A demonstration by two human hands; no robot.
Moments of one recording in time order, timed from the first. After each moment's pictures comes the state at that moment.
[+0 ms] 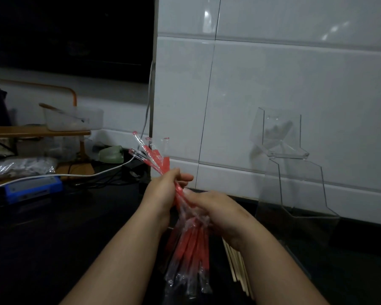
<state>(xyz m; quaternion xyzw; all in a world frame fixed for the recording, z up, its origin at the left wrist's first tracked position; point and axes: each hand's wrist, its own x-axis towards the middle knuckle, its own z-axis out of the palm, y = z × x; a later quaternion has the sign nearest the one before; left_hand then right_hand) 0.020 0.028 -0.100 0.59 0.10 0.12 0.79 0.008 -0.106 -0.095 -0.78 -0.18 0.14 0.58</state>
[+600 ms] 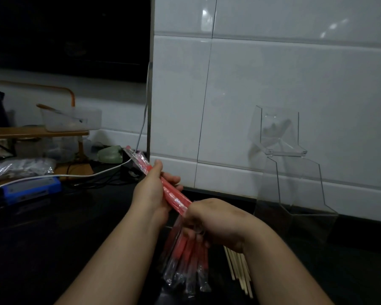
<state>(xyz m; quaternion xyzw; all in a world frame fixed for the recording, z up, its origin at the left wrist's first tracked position) 0.023 0.032 -0.095 0.43 0.15 0.12 0.88 -0.005 -0.107 -0.086 -0.82 -0.20 0.22 0.48</state>
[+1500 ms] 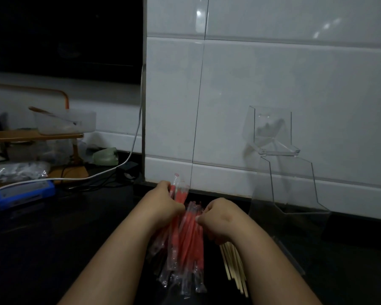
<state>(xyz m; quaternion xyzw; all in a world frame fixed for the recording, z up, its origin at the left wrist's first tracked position) 0.011 0.036 -0.105 0.90 0.07 0.08 0.42 0.023 -0.117 -0.103 -0.95 -0.07 0.07 0.31</state>
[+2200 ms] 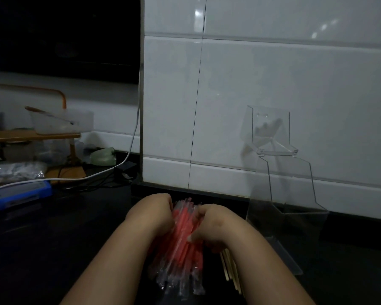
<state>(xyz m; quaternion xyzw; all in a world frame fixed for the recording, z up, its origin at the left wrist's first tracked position) 0.014 0.040 -0.114 0.98 0.07 0.02 0.18 0.011 -0.113 -0.099 -0.94 -0.10 0.15 0.29</state>
